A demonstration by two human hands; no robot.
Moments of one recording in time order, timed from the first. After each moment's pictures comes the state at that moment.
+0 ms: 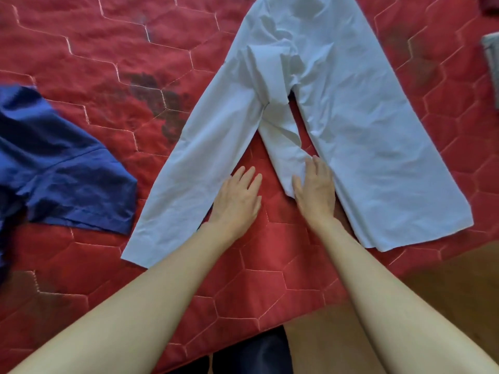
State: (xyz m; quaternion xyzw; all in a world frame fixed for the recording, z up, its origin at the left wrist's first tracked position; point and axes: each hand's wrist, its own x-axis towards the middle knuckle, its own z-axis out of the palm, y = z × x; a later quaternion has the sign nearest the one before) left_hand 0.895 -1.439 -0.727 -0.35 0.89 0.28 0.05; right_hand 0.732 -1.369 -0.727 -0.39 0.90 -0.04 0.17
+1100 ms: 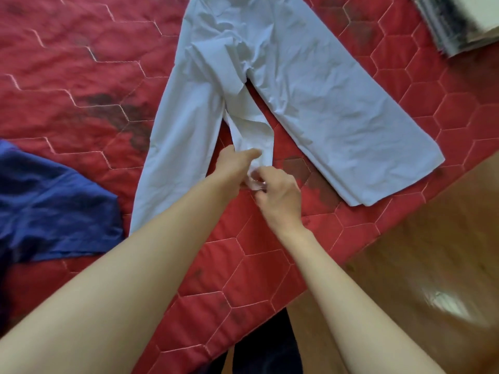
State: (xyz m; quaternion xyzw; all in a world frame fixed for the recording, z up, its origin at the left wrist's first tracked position) left_hand 0.841 -1.462 -0.681 -0.55 0.43 0.71 0.02; right_hand 0.817 -1.349 -0.679 -0.35 0.89 -0.27 0.12
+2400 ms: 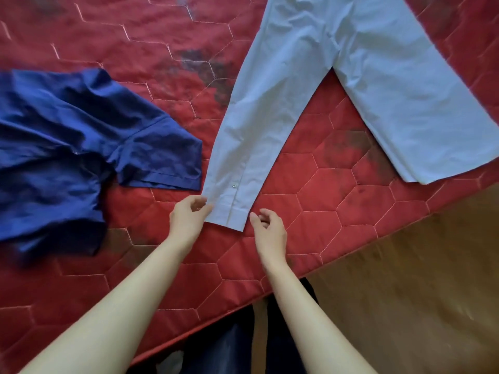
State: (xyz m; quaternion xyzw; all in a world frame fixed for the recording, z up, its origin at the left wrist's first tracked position) left_hand 1.134 -1.440 -0.712 -0.65 0.56 0.52 -0.03; right_hand 1.024 -1.318 -0.704 -0.01 0.84 -0.34 0.41
